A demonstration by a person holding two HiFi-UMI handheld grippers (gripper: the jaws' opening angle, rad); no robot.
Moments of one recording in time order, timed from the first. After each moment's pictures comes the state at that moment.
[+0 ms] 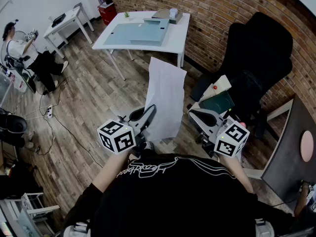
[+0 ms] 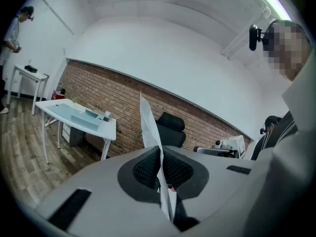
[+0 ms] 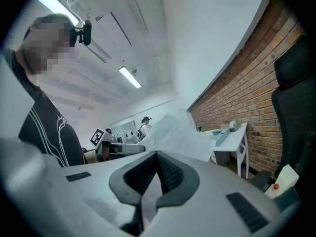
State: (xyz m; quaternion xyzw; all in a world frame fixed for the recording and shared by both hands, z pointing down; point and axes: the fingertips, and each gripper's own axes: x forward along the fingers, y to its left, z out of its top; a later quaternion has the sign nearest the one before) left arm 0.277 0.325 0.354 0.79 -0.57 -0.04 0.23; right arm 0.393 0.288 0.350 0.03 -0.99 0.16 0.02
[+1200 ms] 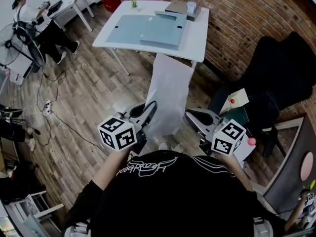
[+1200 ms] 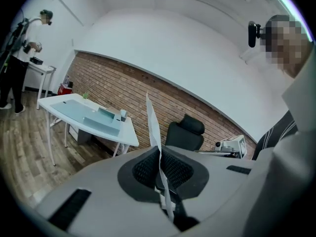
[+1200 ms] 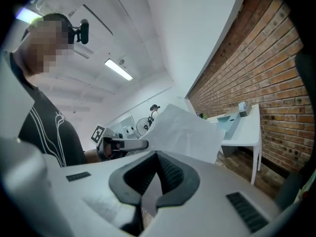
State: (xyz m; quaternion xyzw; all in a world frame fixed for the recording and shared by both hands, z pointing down) left arm 0.112 0.220 0.389 0.77 -0.58 -0.04 0.27; right arm 0.219 0.192 0.393 0.01 -0.97 0.22 0.07
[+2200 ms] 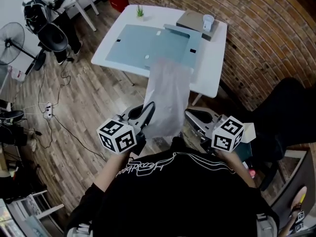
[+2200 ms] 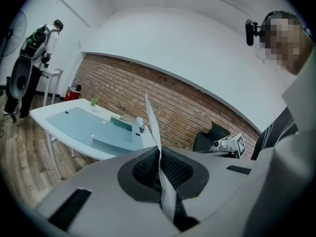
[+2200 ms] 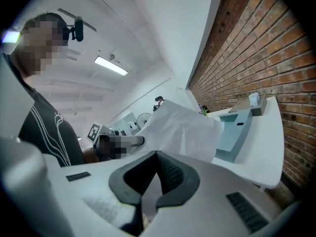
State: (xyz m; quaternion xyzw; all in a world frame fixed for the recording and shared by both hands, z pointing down) left arm -0.023 0.056 0.404 0.73 -0.62 -0.04 0.28; right arm 0.082 0.012 0.420 -0.04 -0.96 0.25 0.11
